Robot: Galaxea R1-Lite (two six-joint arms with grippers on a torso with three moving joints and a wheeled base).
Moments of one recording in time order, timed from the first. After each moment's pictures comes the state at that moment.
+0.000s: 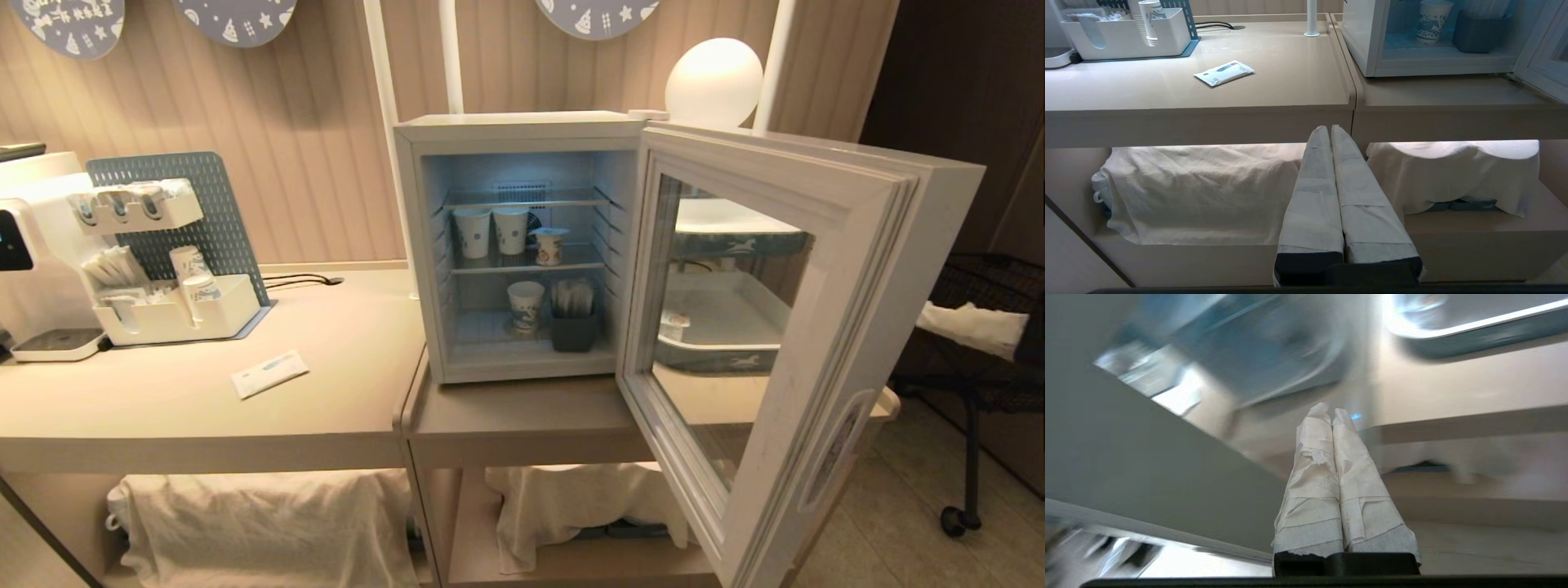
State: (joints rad) left arm 0.00 0.00 0.00 0.01 0.00 0.00; right arm -0.15 1.24 -0.74 -0.17 0.54 0.36
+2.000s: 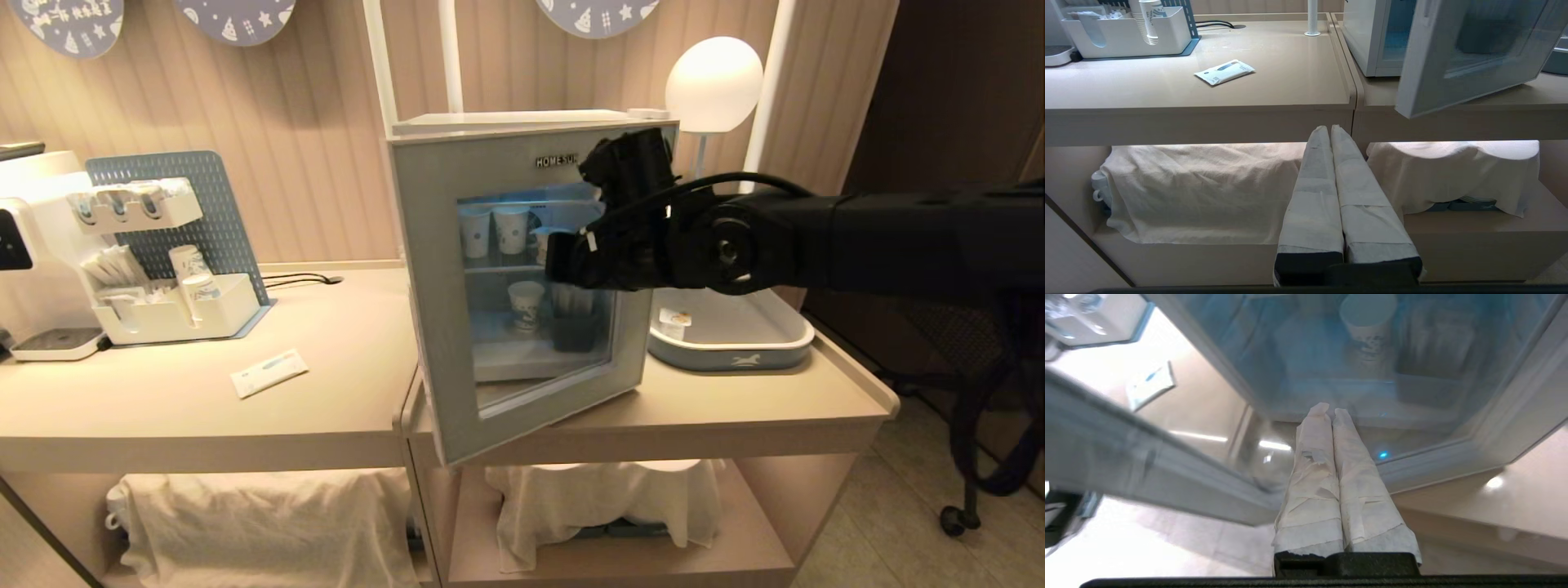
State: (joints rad) left arm 0.00 0.00 0.00 0.01 0.00 0.00; right arm 0.62 2.21 -1.96 0.20 -0.18 0.39
